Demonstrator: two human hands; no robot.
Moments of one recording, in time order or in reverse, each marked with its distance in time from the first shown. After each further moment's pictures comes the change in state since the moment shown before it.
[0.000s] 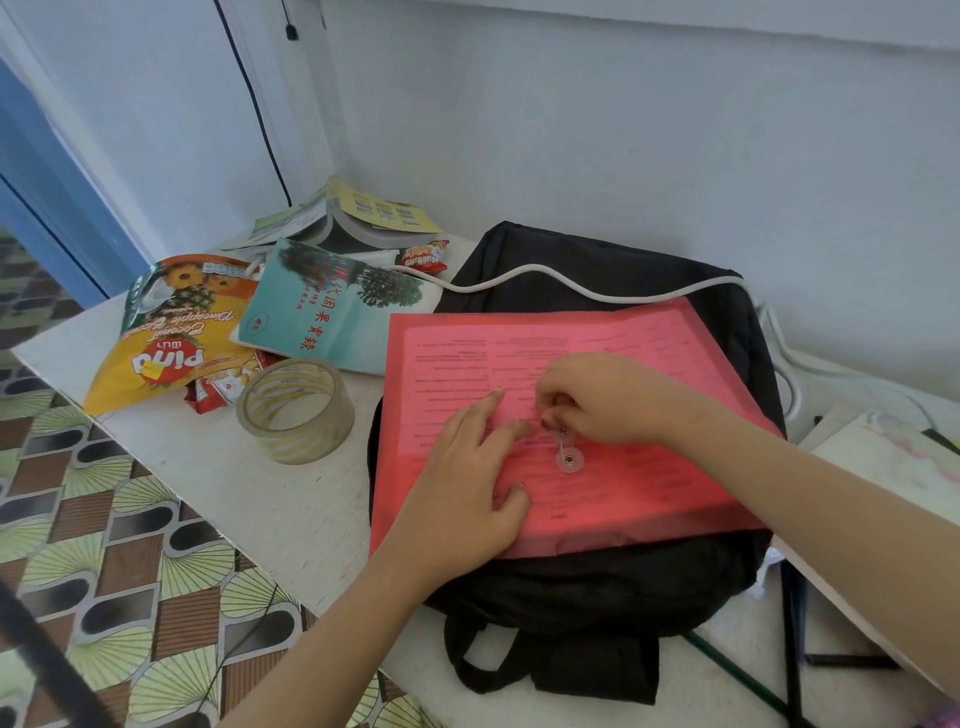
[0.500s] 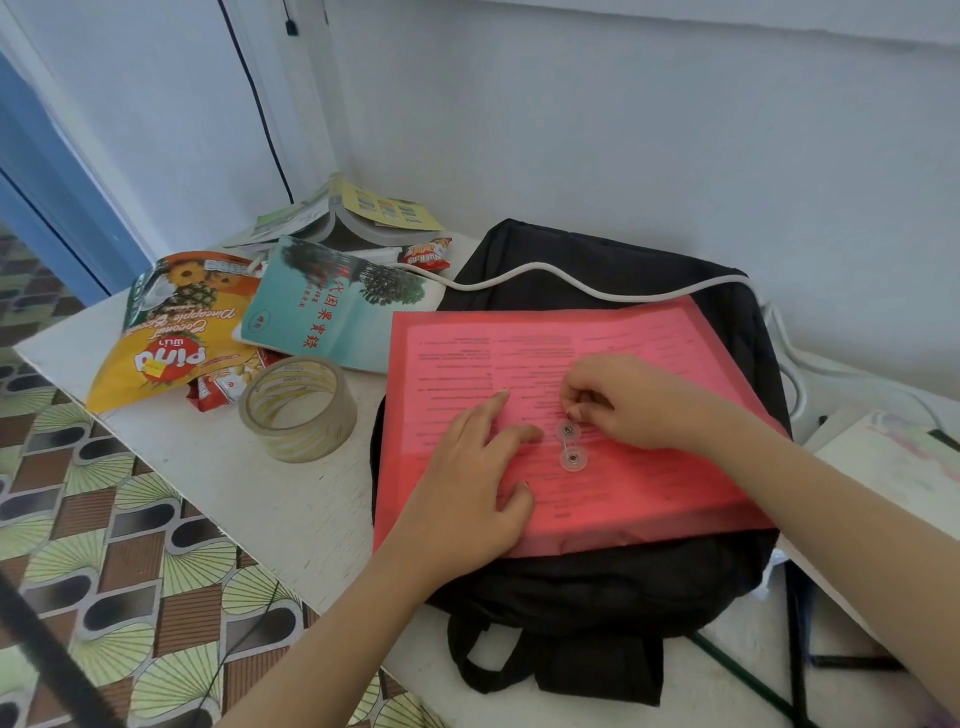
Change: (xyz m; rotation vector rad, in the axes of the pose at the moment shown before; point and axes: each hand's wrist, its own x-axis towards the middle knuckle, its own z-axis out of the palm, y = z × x) left_hand 0.000 -0.001 0.000 0.019 -0.016 0.005; right_hand -0.010 0.017 0.008 0.141 0.046 0.060
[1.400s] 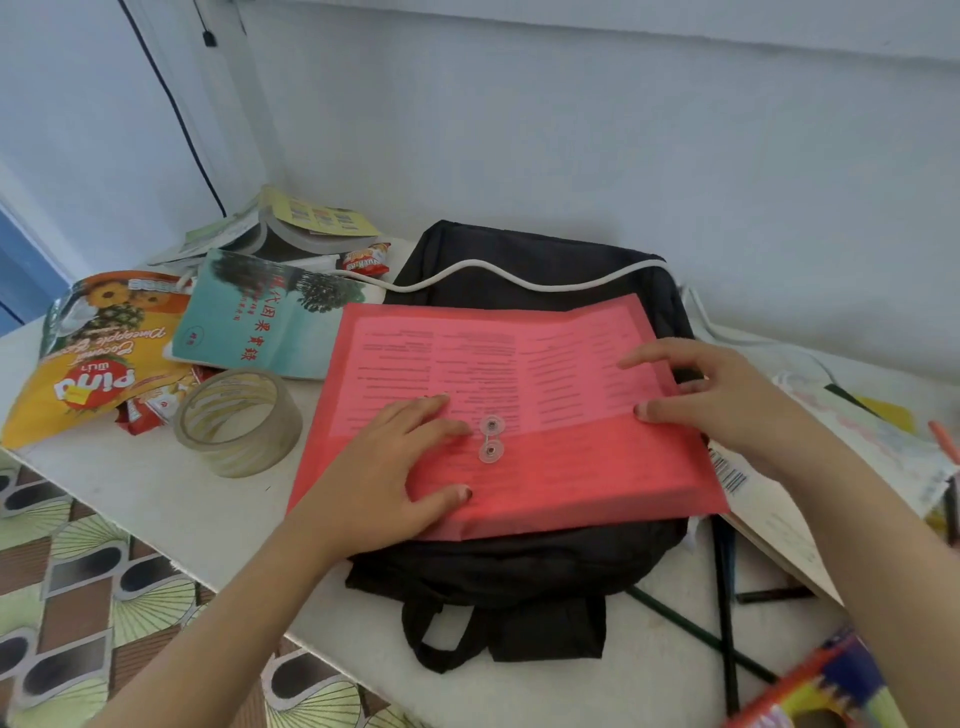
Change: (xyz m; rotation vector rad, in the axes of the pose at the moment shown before) left_hand 0.004 -0.027 -0.025 0.113 -0.145 0.150; right_hand -0.108 0.016 -0.021 0.803 0.416 0.490
